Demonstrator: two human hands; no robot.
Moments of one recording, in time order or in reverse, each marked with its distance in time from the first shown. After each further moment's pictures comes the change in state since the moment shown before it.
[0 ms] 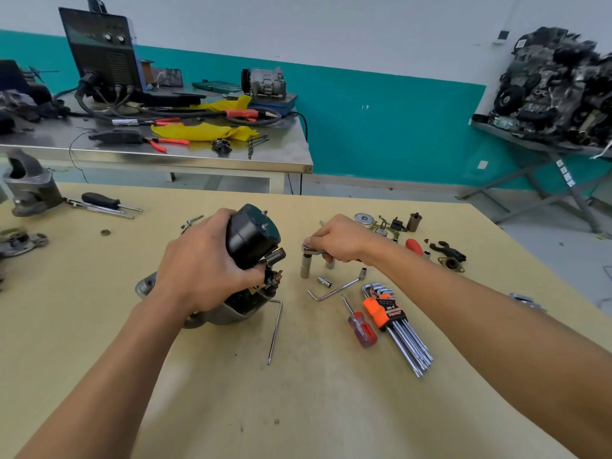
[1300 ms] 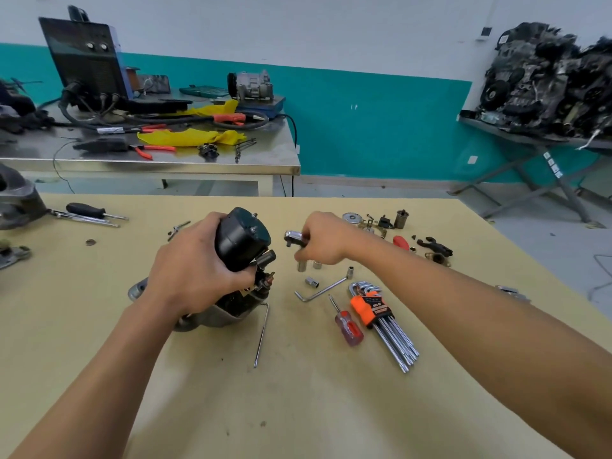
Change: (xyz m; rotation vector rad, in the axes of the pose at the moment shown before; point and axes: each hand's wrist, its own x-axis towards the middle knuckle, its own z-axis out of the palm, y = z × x) left_hand 0.003 0.007 0.005 -0.054 -0.026 0.002; right_hand -0.019 -0.022 -0.010 -0.340 -0.017 -0.051
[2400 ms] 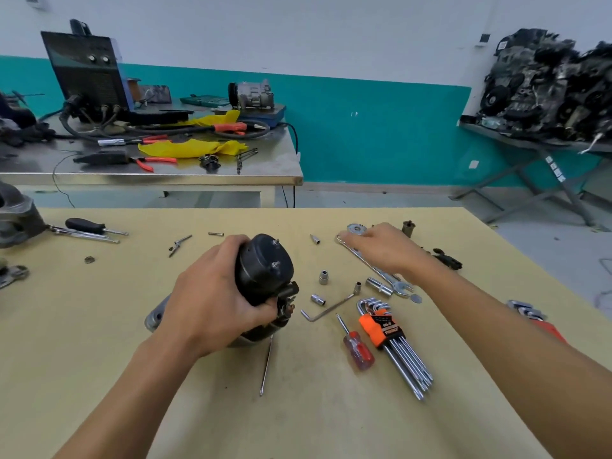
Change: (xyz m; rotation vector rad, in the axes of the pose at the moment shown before) left_hand -0.006 0.011 0.013 -0.044 0.040 0.109; right_hand -0.014 0.076 -0.006 0.399 0.248 0.268
